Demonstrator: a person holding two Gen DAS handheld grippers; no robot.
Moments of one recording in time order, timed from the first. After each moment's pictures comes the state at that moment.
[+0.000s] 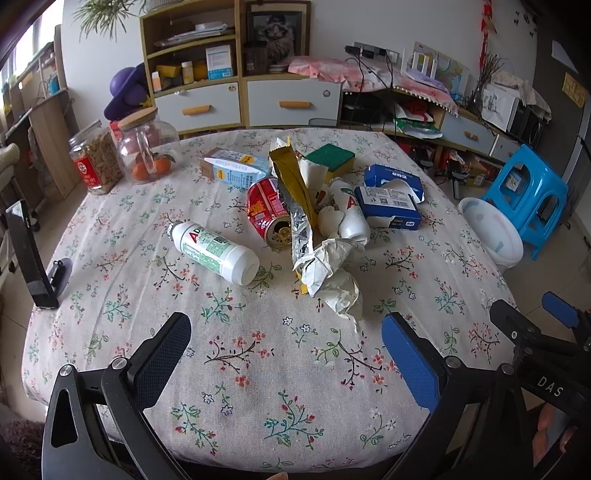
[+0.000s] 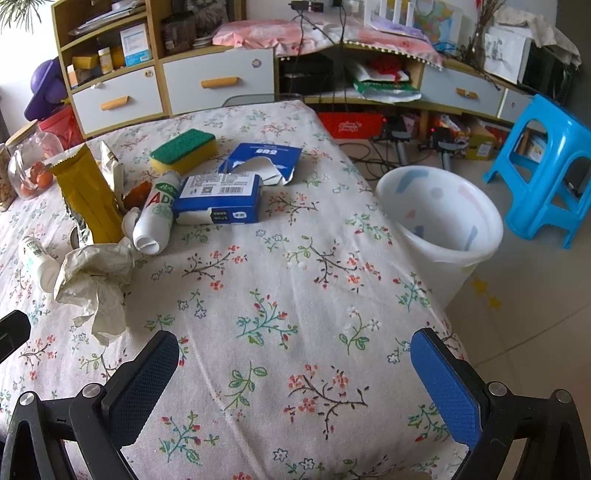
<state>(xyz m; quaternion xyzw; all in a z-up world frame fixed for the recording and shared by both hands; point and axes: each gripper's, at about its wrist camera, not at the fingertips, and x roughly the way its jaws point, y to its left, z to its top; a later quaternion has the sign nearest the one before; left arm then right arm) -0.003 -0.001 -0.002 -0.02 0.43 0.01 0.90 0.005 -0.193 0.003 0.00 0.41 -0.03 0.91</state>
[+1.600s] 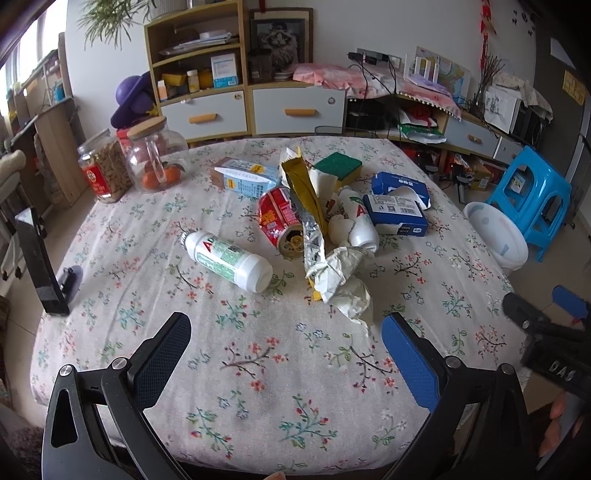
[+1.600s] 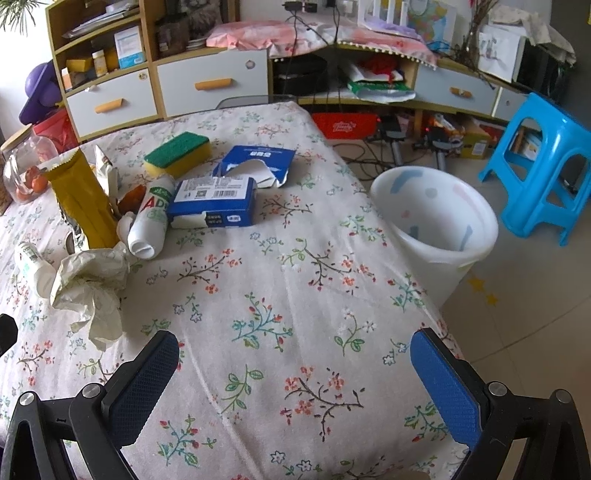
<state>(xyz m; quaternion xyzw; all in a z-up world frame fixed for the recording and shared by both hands) -0.008 0.004 0.004 0.00 0.41 0.03 0.91 0.007 -0.195 0.008 0.00 0.41 -0.04 0.91</state>
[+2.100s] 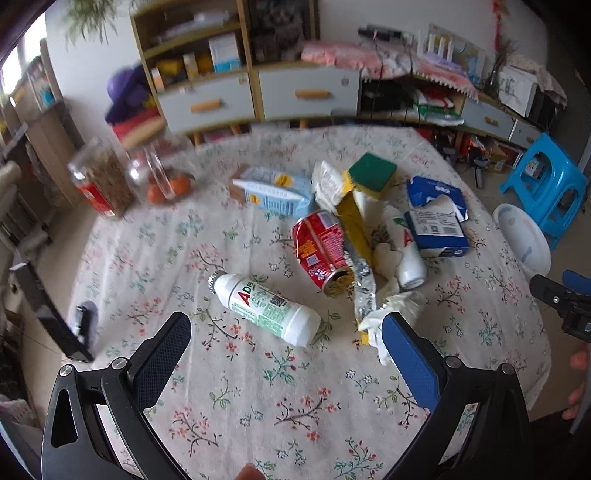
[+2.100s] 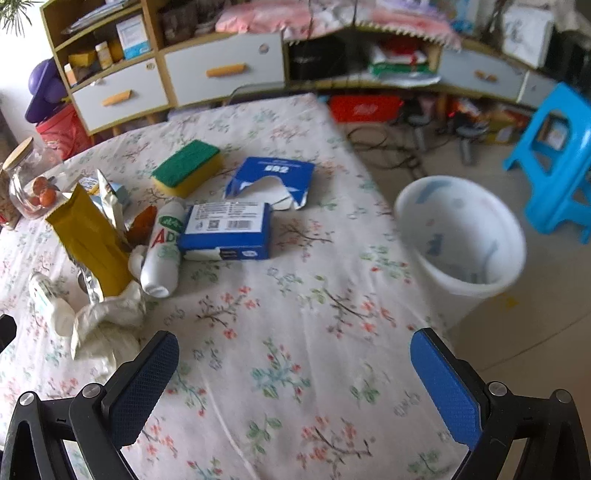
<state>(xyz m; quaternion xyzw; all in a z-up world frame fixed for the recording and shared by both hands) 0.075 0.048 0.019 0.01 0.48 0.03 0.88 0.083 -0.202 0.029 0.03 0.47 0.00 0.88</state>
